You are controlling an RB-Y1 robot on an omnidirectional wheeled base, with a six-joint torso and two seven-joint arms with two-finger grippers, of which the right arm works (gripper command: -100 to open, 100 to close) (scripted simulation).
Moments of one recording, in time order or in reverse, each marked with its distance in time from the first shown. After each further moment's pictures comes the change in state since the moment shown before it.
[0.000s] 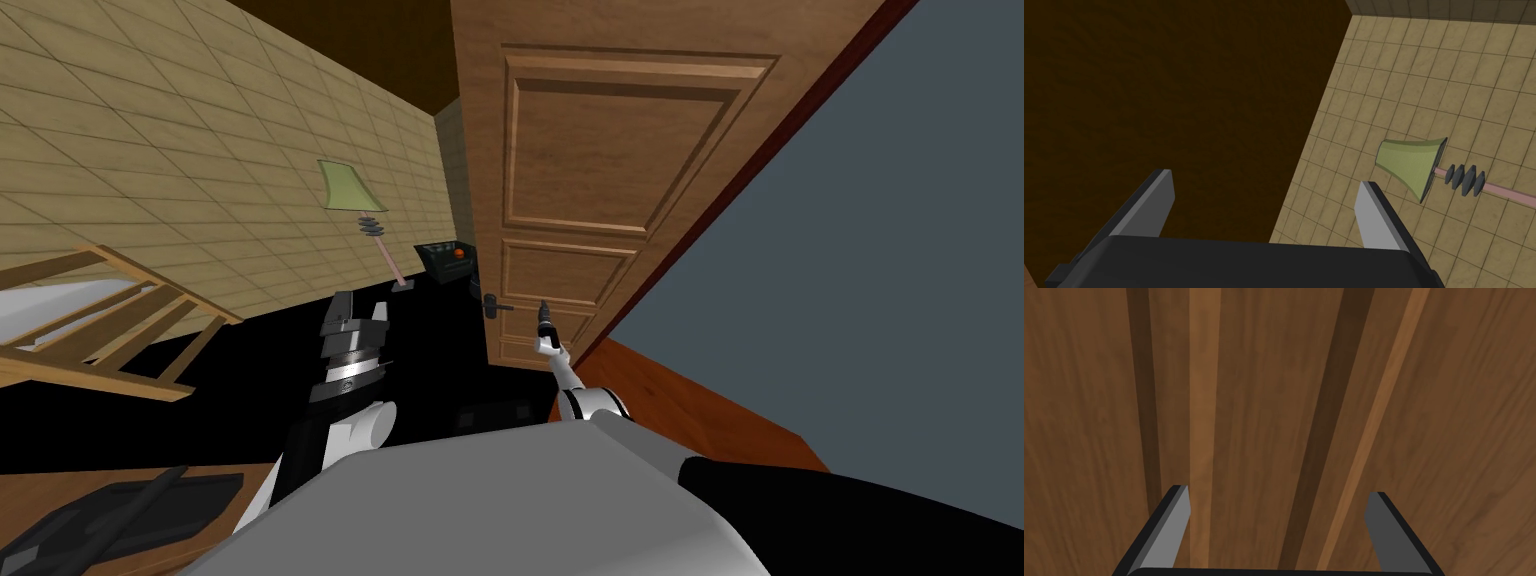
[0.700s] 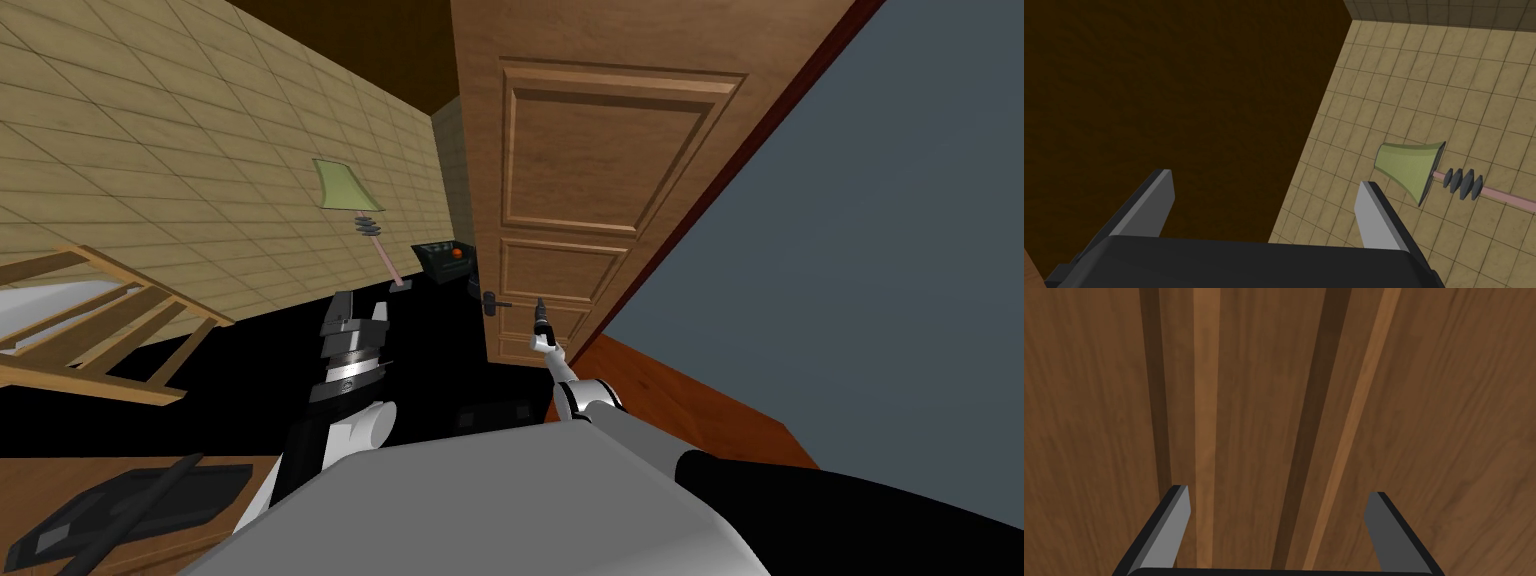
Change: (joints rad) arm -0.070 0.020 -0.003 0.097 -0.020 -0.039 0.017
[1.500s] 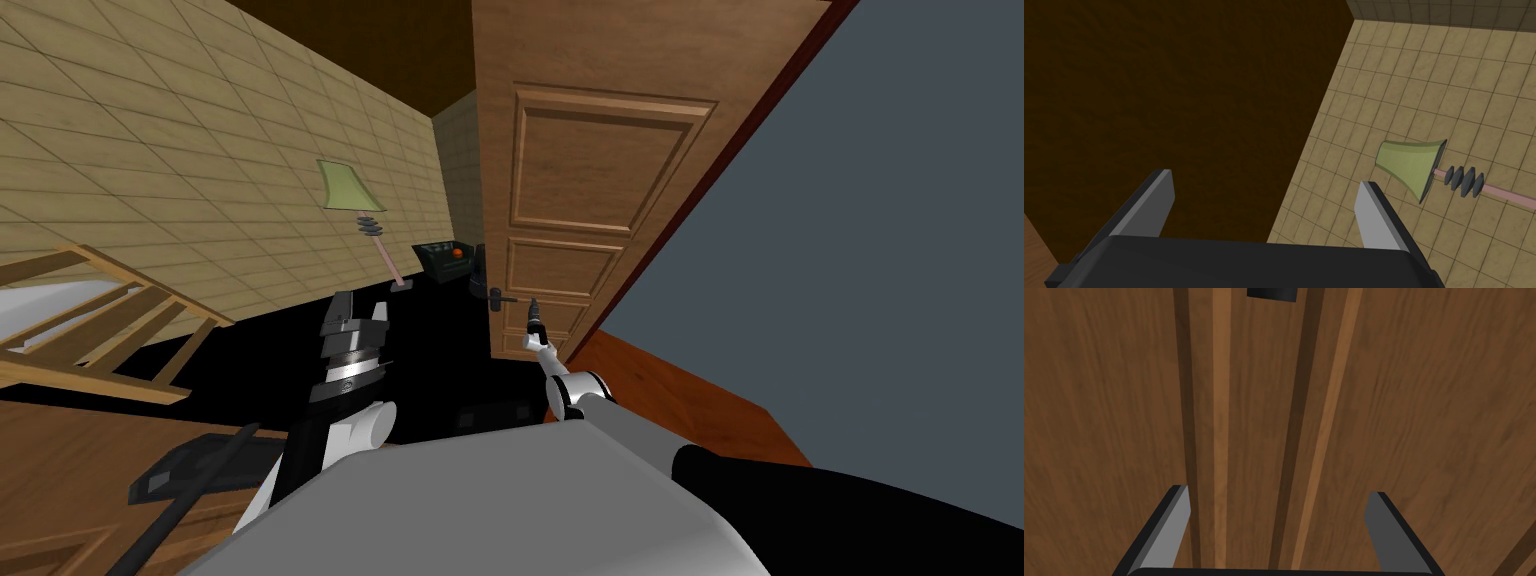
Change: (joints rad) arm -0.077 0.052 -0.003 0.114 -0.020 -0.047 0.020
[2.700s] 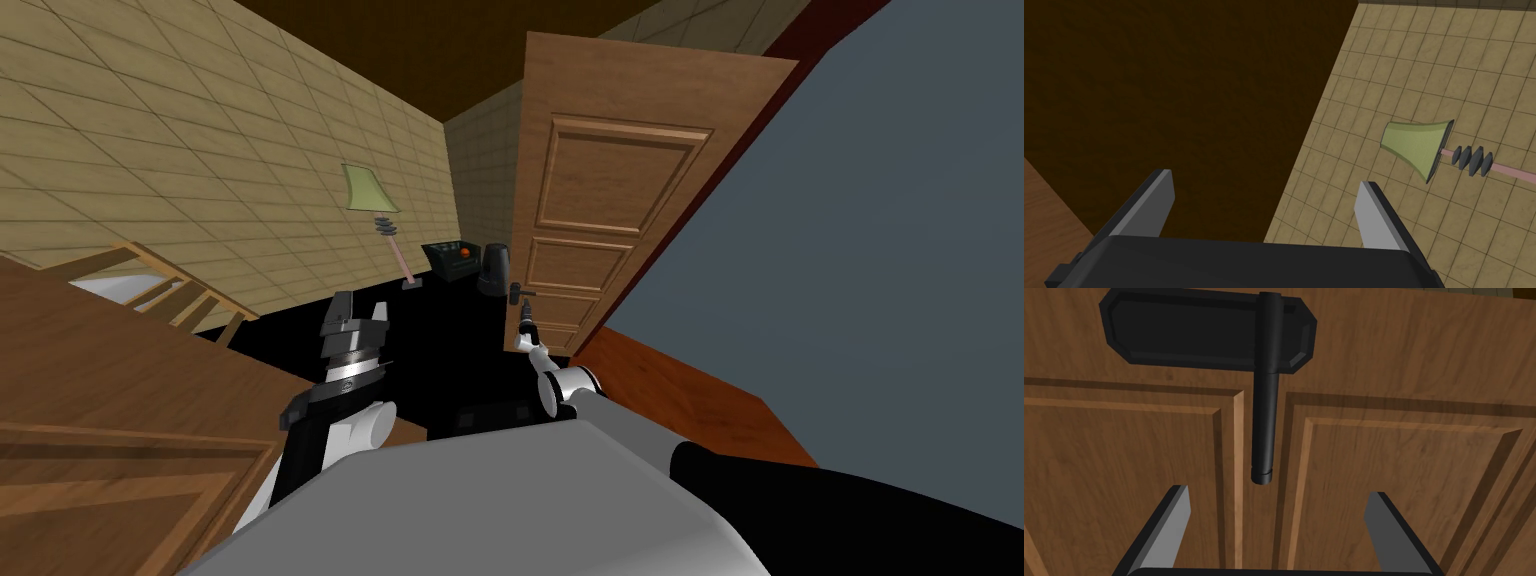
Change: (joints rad) arm -0.063 0.065 -0.002 0.096 -0.015 -0.043 0.009
